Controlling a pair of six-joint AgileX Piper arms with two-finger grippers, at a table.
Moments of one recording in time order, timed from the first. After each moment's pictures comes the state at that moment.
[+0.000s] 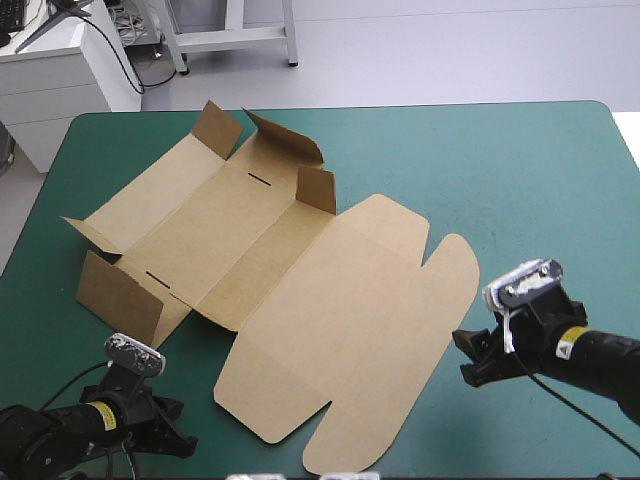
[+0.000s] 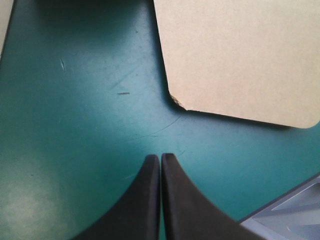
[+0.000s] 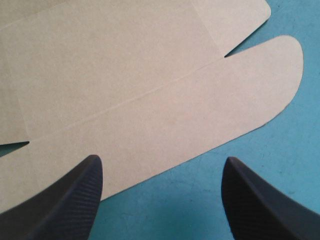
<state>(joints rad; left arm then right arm) -0.43 0.58 -0.50 -0.16 1.02 0.05 0.35 0.77 -0.87 0.24 0.96 -0.23</state>
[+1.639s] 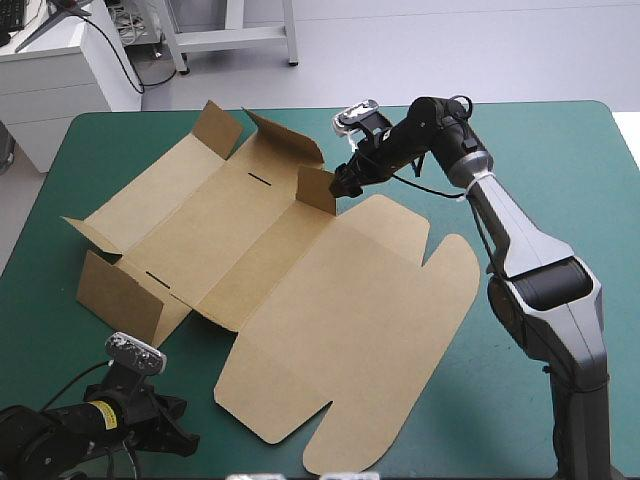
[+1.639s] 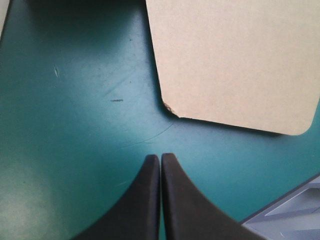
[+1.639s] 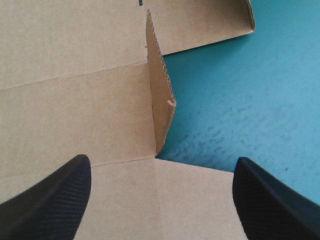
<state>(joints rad) -0.43 0.58 -0.50 -0.18 1.00 0.05 0.35 2.18 -2.20 0.45 1.13 -0.50</state>
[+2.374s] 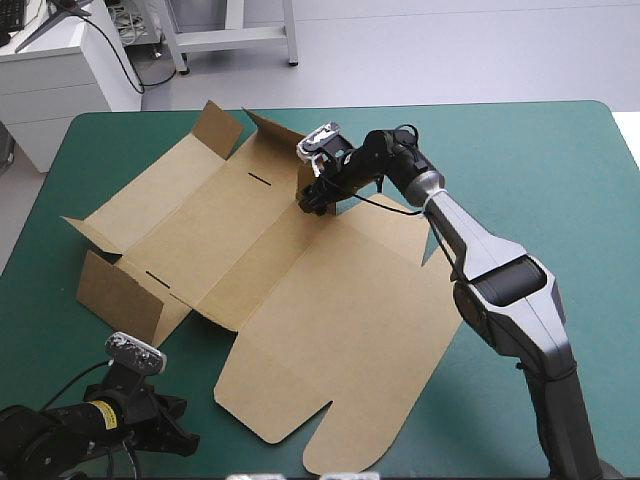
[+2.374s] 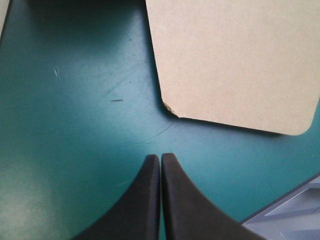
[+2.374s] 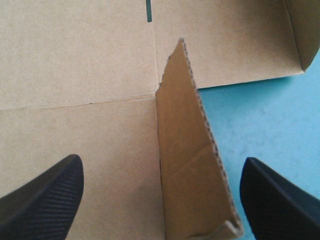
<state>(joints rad) -0.43 0.58 -0.50 -0.18 1.00 0.05 0.46 2.31 -2.21 0.39 0.92 -0.52</state>
